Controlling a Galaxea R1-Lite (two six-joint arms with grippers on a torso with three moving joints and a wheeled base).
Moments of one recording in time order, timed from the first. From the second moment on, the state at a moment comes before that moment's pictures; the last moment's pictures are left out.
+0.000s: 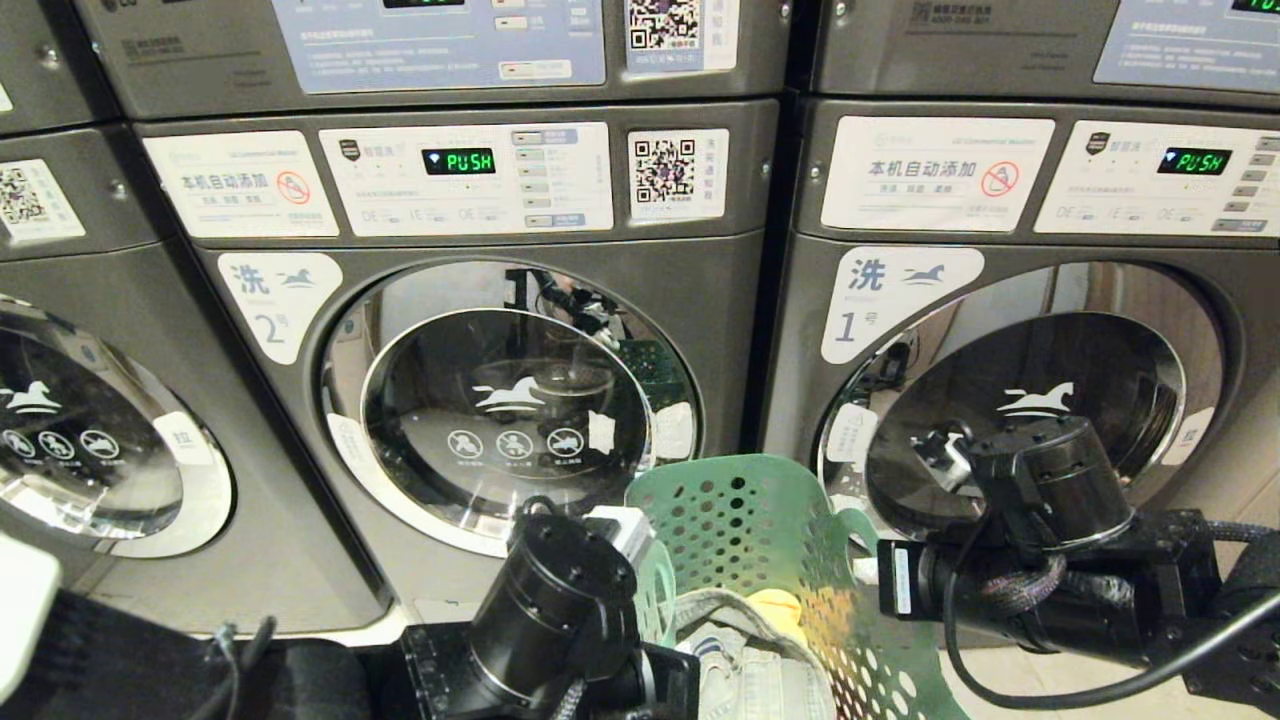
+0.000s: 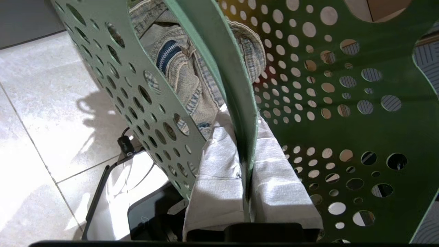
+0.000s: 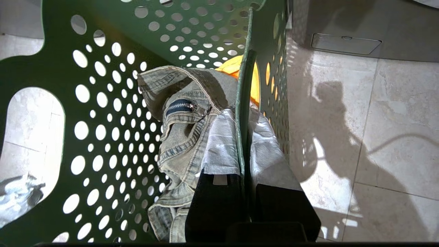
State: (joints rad) left arm -1.00 1.77 -0.70 -0.45 0.08 -0.54; right arm 0.54 1.64 -0.67 -0.29 -0.07 0.48
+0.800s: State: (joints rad) left arm -1.00 1.79 -0.70 -0.45 0.08 -0.54; right arm 0.54 1.64 -0.67 -0.29 -0.07 0.47
